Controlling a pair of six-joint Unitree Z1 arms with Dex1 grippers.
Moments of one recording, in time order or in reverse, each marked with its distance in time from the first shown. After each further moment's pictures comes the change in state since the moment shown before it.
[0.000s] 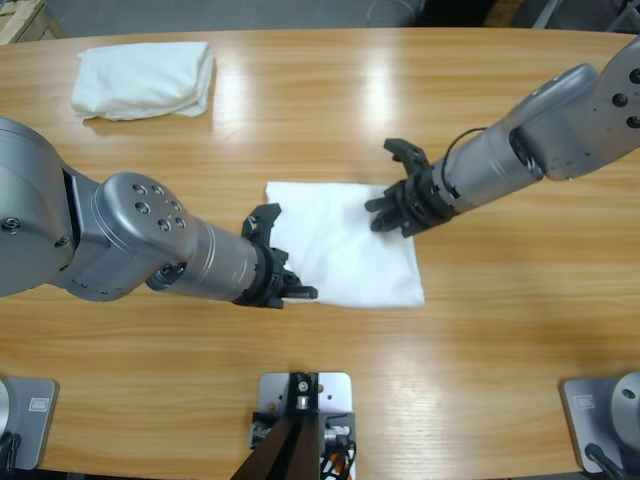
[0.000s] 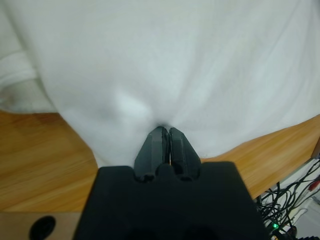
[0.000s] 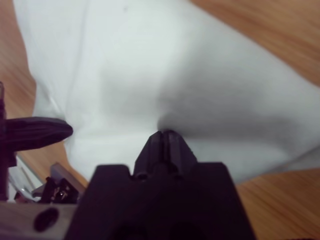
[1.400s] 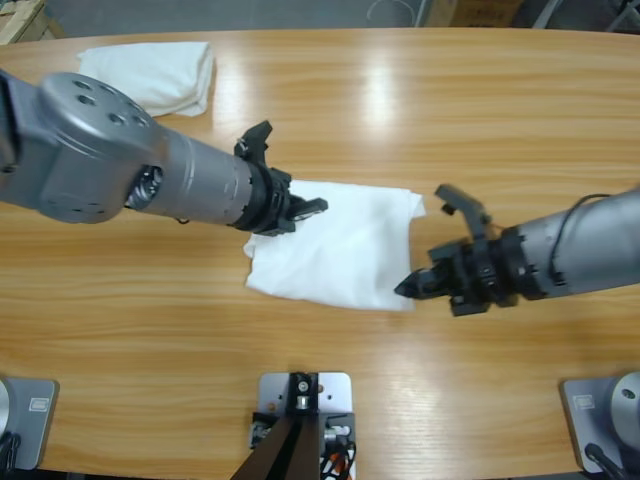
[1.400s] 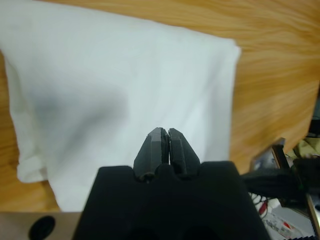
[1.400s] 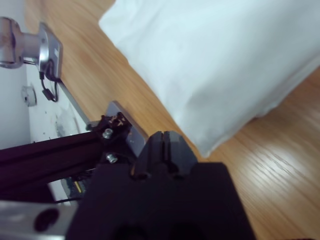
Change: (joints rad) arm 0 0.120 -0.056 -0.095 -0.045 0.020 -0.020; arm 1 0.075 -0.309 0.373 -0.253 0.174 0.116
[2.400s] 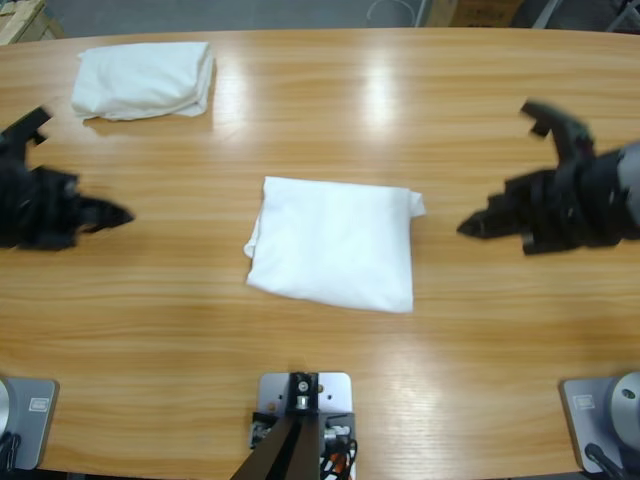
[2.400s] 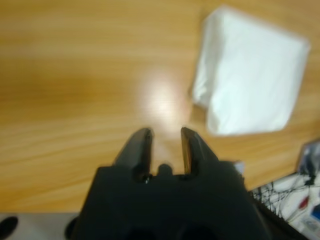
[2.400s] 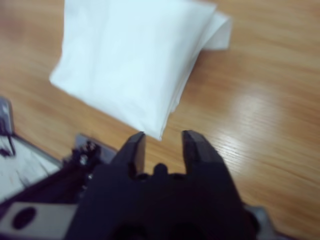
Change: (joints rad) arm 0 0.233 -0.497 0.150 0.534 0.061 0.206; arm 1 0.046 -0.157 -0.450 0.705 -0.452 0.154
